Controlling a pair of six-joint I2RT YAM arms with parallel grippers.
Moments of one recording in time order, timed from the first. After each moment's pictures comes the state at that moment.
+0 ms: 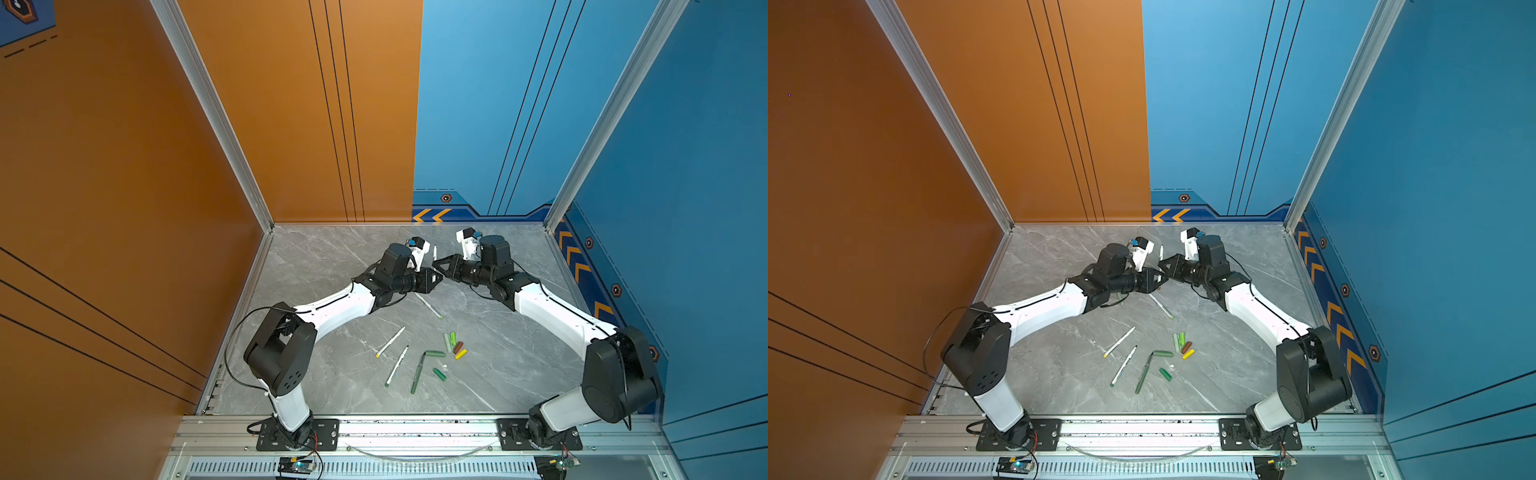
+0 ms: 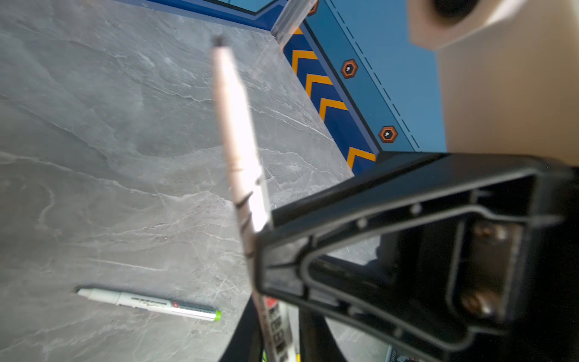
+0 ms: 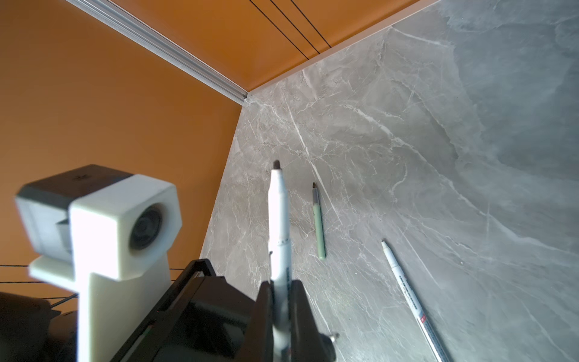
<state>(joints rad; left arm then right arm) -0.66 1.74 1.22 0.05 0.39 -0.57 0.38 1.51 1.06 -0.03 -0.49 0.70</state>
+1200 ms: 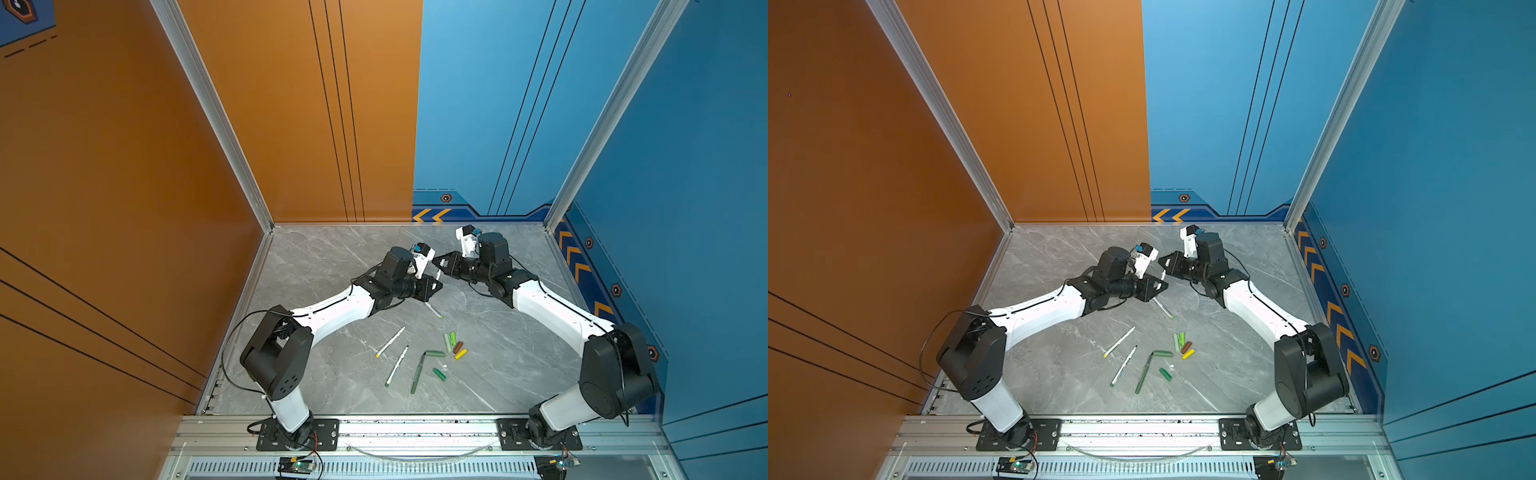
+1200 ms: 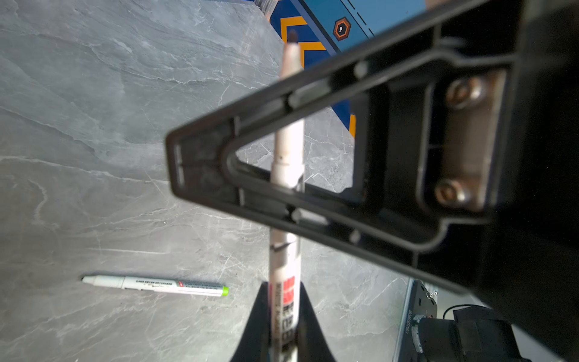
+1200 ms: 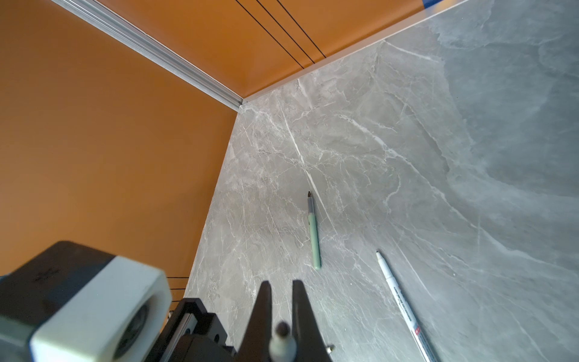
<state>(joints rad) -0.68 1.71 1.20 -0.02 0.42 -0.42 0.38 1.53 1.10 -0.04 -0.45 0.68</state>
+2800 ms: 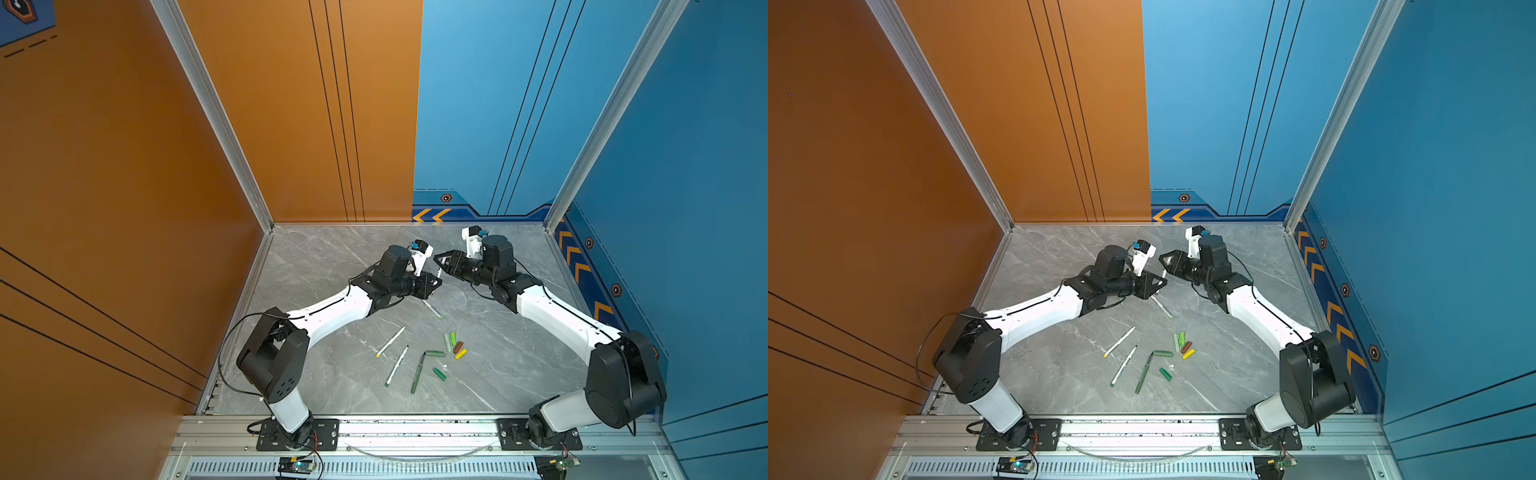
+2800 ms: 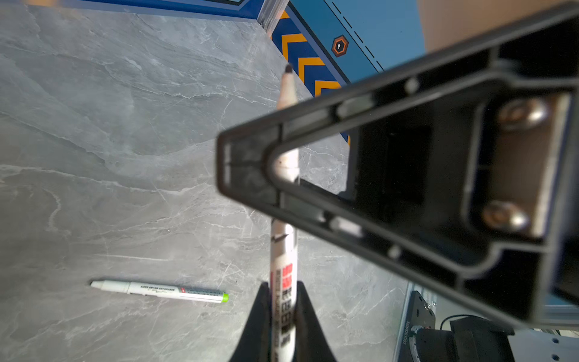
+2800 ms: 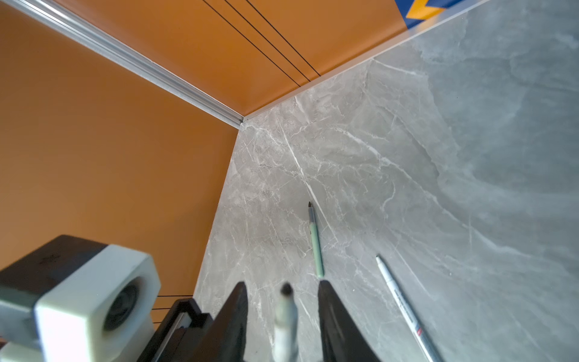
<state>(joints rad) -0.67 1.68 1.19 0.00 0.39 -0.44 0.38 1.47 1.05 -0.02 -0.40 0.74</state>
